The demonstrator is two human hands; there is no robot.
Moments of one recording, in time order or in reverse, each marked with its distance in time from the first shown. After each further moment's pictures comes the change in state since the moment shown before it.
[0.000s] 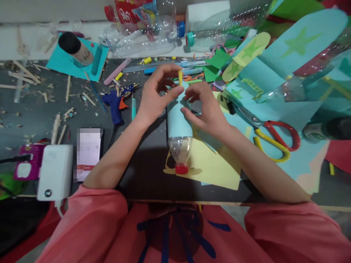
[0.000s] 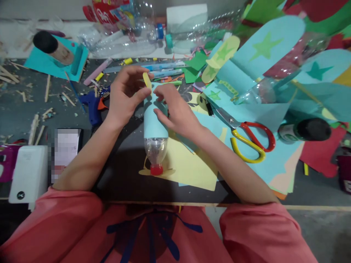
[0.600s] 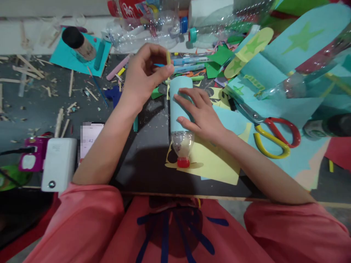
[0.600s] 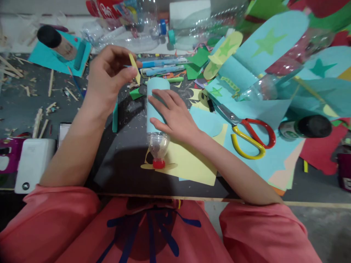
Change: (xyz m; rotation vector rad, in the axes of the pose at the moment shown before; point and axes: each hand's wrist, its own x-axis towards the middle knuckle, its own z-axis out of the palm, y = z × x) left_hand 0.013 0.013 -0.028 -0.105 0.049 -0.090; right_hand -0.016 -0.004 0.016 -0.058 -0.038 -0.069
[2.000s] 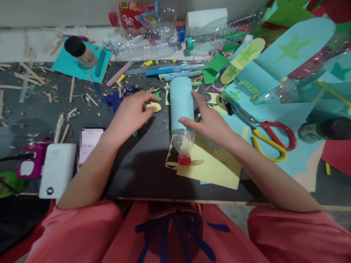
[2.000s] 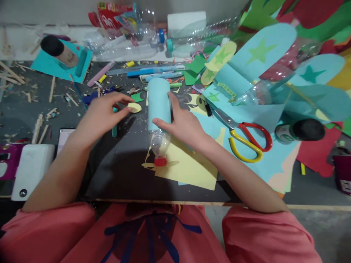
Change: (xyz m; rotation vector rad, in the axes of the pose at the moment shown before) left_hand -0.046 0.007 -0.021 0.718 -0.246 -0.218; right_hand -0.001 -0.007 -0.018 0.107 -0.107 0.480
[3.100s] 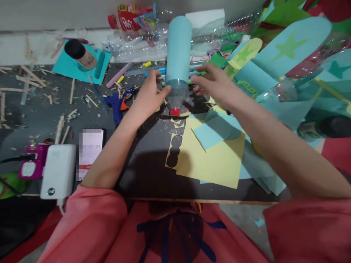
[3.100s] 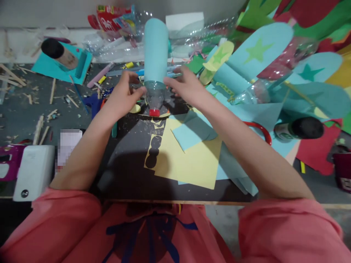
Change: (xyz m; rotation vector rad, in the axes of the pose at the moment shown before) left_hand 0.060 -0.002 0.030 -0.271 0.126 -0.066; right_hand 0.063 0.000 -0.041 0.462 0.079 0.154
